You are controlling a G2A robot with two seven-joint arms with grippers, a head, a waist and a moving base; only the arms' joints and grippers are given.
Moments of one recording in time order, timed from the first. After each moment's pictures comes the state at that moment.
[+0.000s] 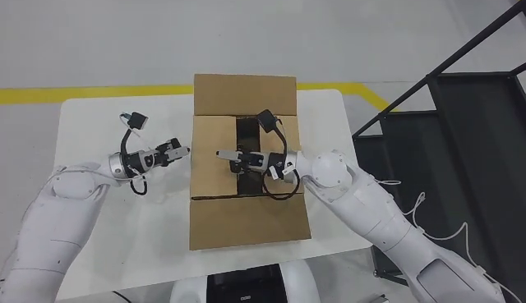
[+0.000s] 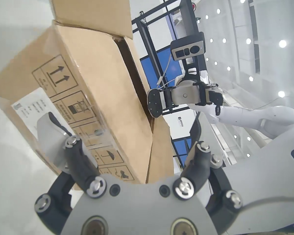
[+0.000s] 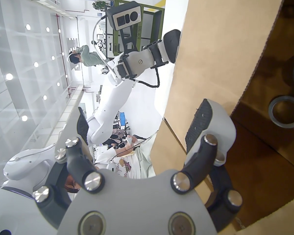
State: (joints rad) left arm 1.06 -0.98 -1.19 -1.20 -0.29 -0.70 -1.03; right arm -1.08 -1.13 0.89 -1.57 0.26 -0.11 0.66
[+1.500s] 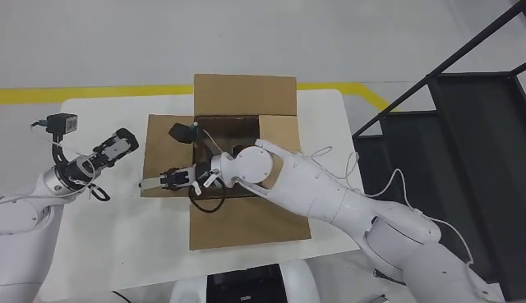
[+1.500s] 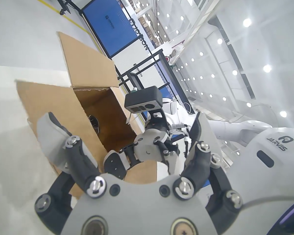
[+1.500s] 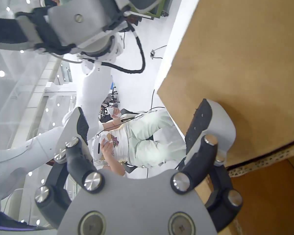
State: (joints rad) left arm 1.36 -0.91 -1.56 -1.46 -0.42 -0.72 -0.94; right arm -0.67 -1.45 0.40 -1.21 0.26 -0.12 0.62
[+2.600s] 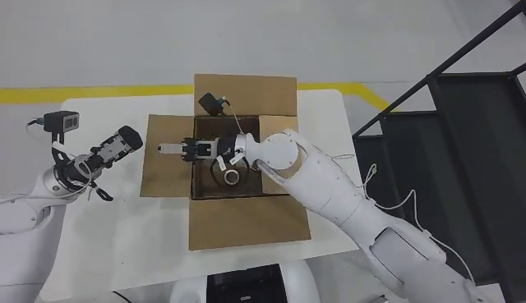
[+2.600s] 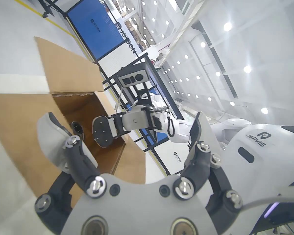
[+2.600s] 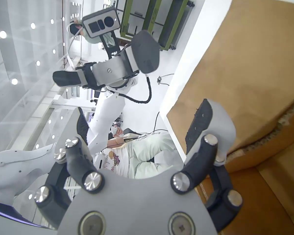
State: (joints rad) left arm 1.34 -0.91 -1.53 -1.53 -0.57 -0.72 -1.01; right arm -0.87 -1.39 0.79 -1.35 0.15 -0.19 0.69
